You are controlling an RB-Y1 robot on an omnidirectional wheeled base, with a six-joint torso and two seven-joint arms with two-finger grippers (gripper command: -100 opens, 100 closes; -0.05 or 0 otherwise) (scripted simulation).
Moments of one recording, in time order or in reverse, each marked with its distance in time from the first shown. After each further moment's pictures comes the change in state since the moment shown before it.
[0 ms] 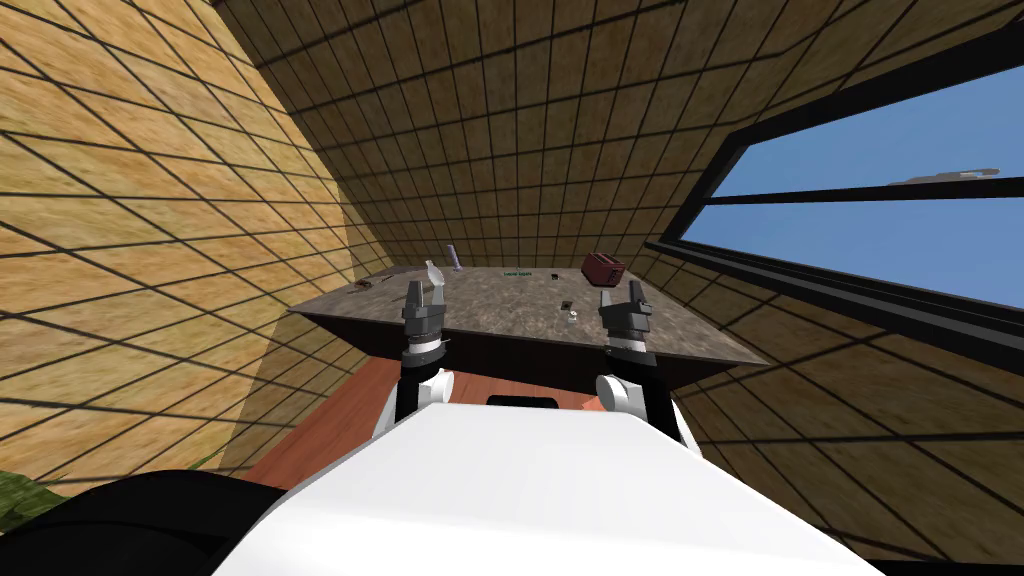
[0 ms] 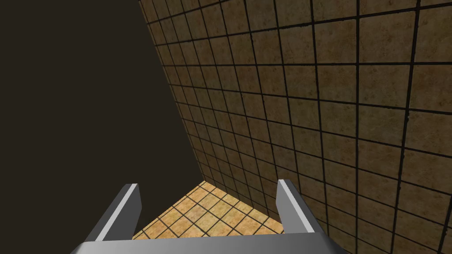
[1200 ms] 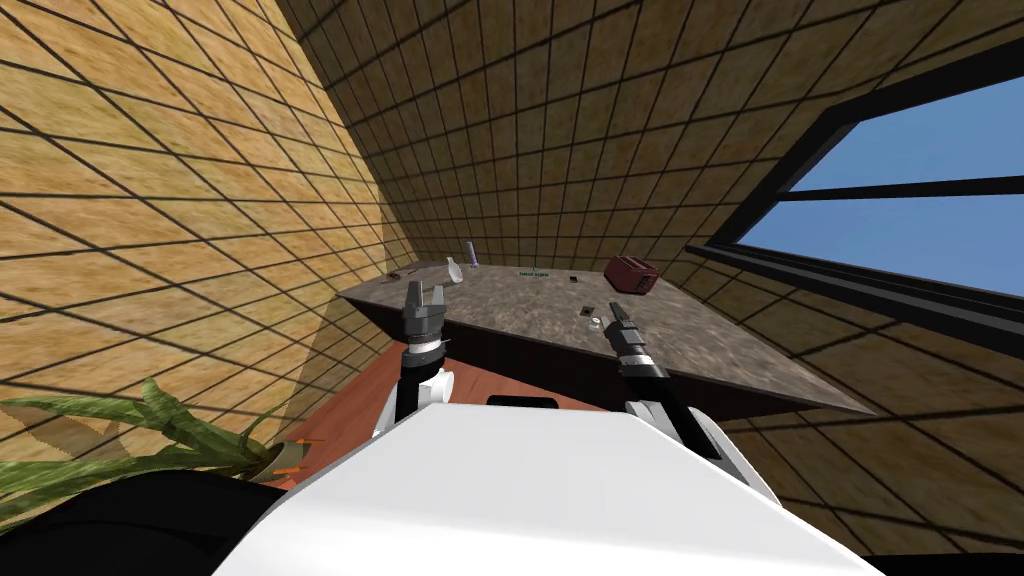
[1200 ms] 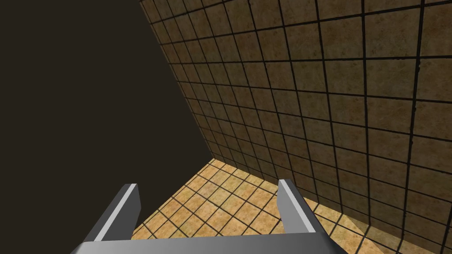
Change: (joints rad) left arm 0.000 0.000 0.000 0.000 0.000 0.000 0.000; right arm 0.116 -0.279 -0.053 0.079 0.068 0.151 0.071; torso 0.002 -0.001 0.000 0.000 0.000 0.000
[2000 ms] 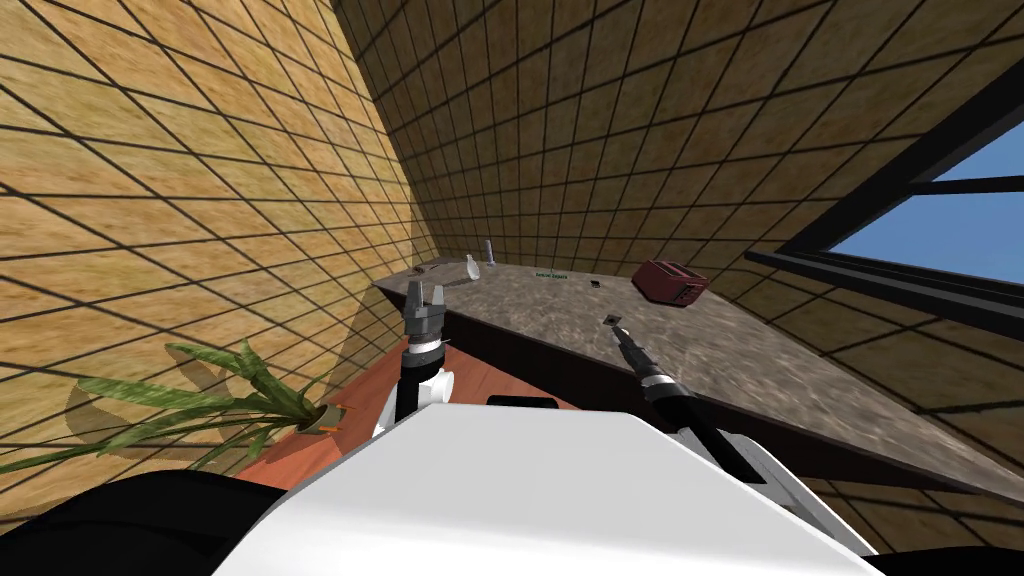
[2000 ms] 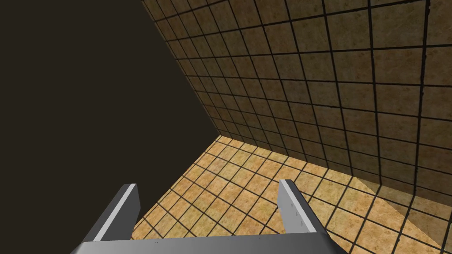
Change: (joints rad) left arm 0.000 0.000 0.000 0.000 0.000 0.000 0.000; right arm 0.132 -0.208 -0.052 0.075 0.075 0.159 0.079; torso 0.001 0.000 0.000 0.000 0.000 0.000
